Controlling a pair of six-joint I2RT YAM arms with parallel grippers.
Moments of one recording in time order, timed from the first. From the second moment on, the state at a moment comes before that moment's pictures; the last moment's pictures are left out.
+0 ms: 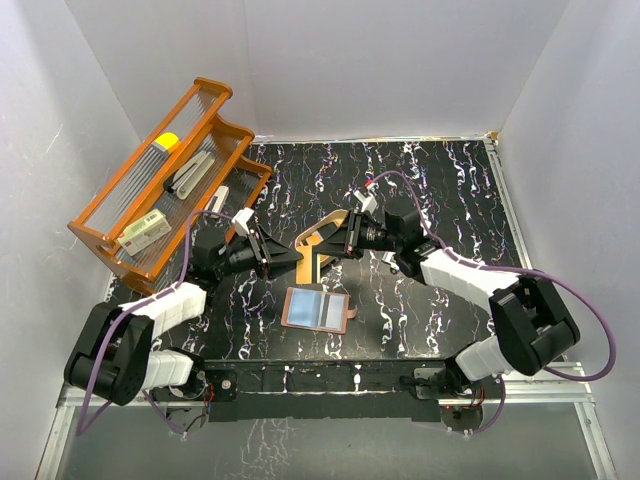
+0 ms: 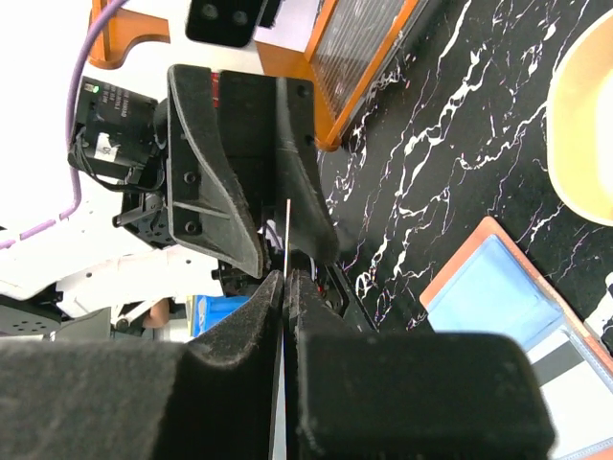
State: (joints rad) left arm -0.35 1.28 0.41 0.68 0.82 -1.33; right arm 0.52 1.43 0.75 0.41 -0.74 1.03
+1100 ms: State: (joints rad) left arm -0.35 1.32 0.43 -0.11 0.53 -0.81; right arm 0.67 1.50 0.64 0.18 -0.40 0.88
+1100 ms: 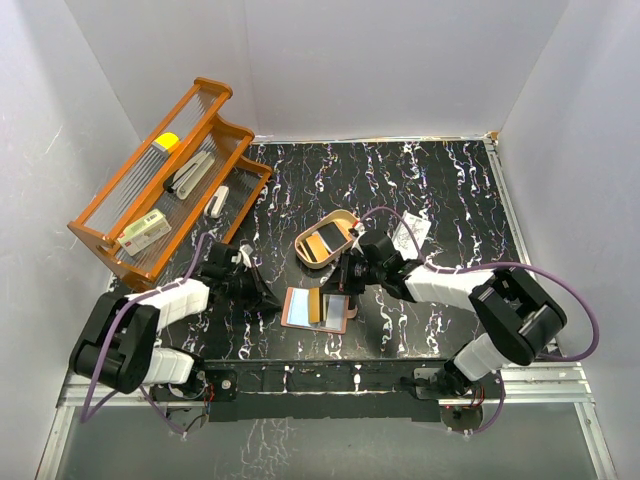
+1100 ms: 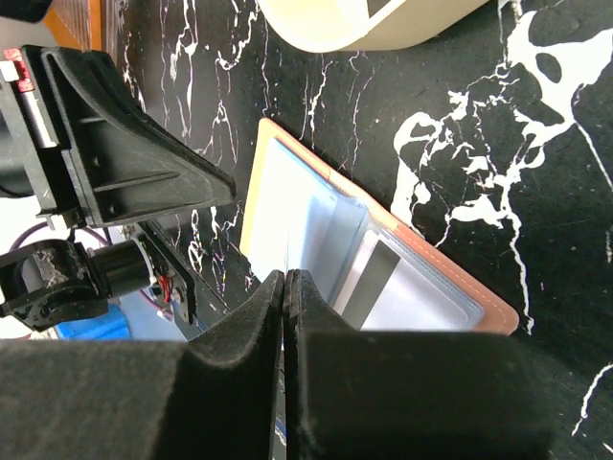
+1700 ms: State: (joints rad) left arm -0.35 1.42 0.38 0.05 0.63 -0.83; right arm 0.65 1.51 0.57 0.26 -0.48 0.87
